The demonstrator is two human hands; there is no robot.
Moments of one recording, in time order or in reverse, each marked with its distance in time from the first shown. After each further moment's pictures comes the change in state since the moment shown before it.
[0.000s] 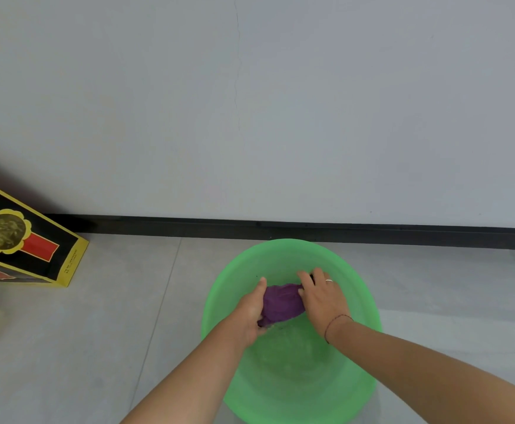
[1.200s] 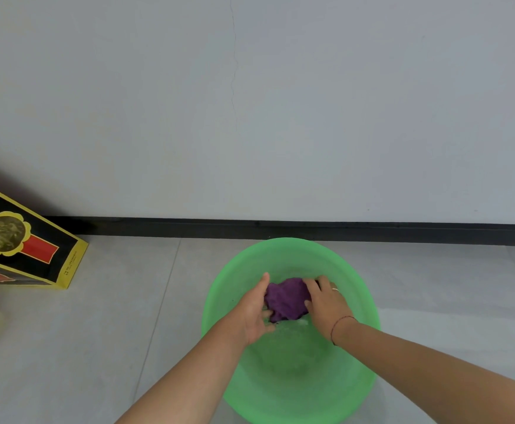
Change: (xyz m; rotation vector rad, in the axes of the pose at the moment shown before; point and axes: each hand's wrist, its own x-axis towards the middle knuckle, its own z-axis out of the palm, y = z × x) left_hand -0.011 0.001 0.002 0.004 -0.153 0.025; right_hand -0.015 0.008 -0.010 0.226 -0.189 0.093
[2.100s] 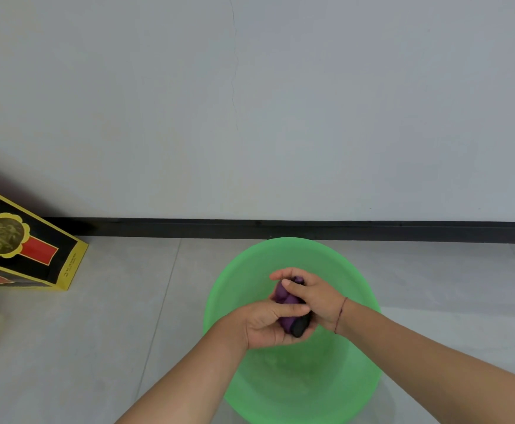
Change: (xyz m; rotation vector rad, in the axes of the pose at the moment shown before) left_hand -0.010 0.000 0.004 -0.099 -0.448 -0.139; right_hand -0.005 -0.045 -0.040 1.444 -0.294 -0.011
